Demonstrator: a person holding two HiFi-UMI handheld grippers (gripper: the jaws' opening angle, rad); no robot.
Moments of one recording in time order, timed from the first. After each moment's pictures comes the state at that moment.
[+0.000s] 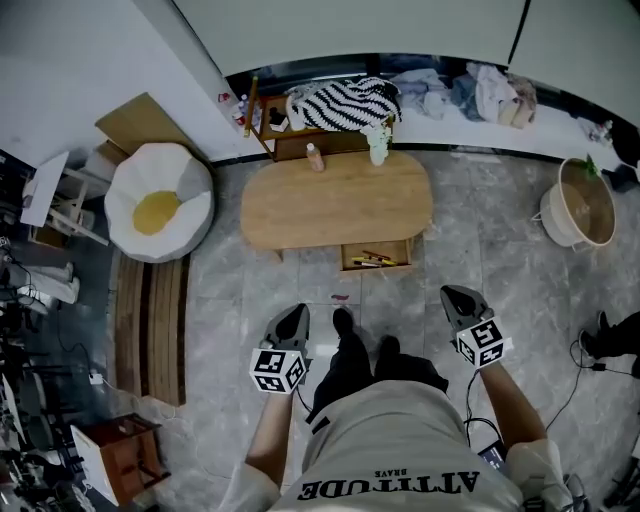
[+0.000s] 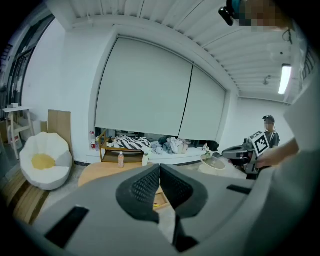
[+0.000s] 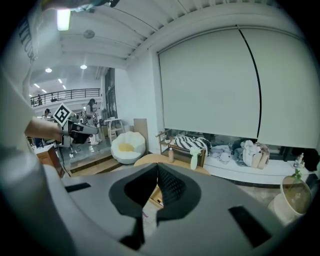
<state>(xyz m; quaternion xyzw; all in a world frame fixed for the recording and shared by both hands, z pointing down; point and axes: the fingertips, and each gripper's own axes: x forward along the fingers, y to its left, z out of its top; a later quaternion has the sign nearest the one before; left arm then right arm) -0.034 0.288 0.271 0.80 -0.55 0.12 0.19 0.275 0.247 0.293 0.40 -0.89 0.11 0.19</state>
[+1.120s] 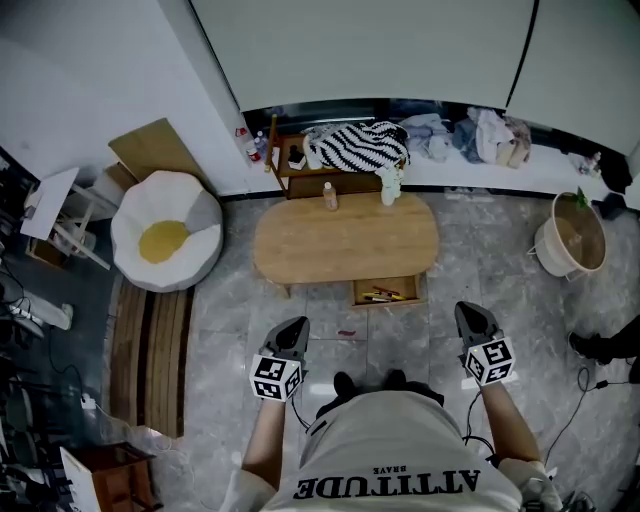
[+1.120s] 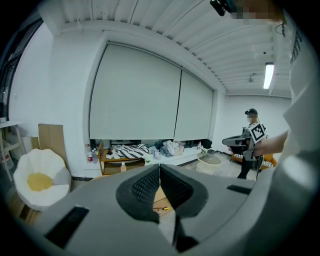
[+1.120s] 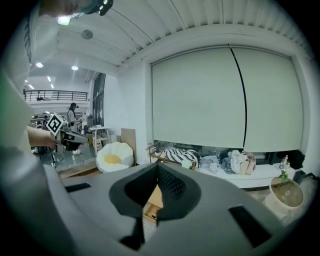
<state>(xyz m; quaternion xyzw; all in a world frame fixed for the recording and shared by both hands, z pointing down) -0.123 0.272 0.239 0.84 -0.51 0.12 0.13 0.230 0.244 0.235 0.49 -0.86 0.08 0.13</state>
